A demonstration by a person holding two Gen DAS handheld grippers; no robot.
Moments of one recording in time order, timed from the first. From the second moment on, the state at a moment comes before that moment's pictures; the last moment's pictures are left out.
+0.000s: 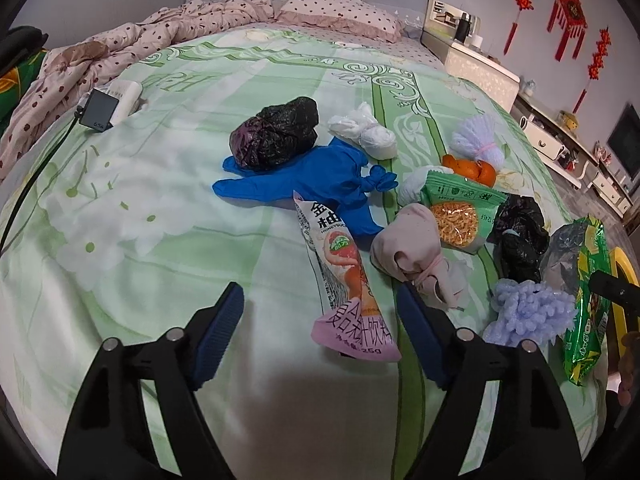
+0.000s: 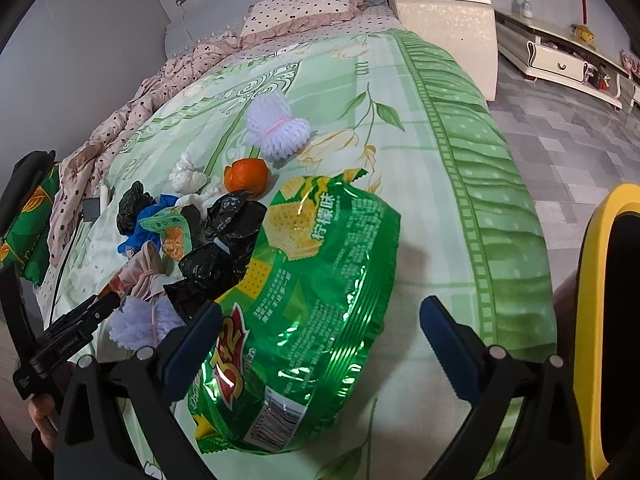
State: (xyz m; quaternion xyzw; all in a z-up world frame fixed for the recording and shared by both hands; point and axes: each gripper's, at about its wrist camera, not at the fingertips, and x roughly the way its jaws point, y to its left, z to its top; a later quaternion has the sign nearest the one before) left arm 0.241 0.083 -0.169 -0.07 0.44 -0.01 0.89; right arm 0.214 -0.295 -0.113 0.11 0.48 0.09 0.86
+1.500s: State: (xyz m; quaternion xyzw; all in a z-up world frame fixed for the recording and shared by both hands) left arm 0.157 -0.063 0.032 -0.04 0.26 -0.16 0.95; right arm 0.092 -0.424 0.086 0.12 0.27 0.06 0.95
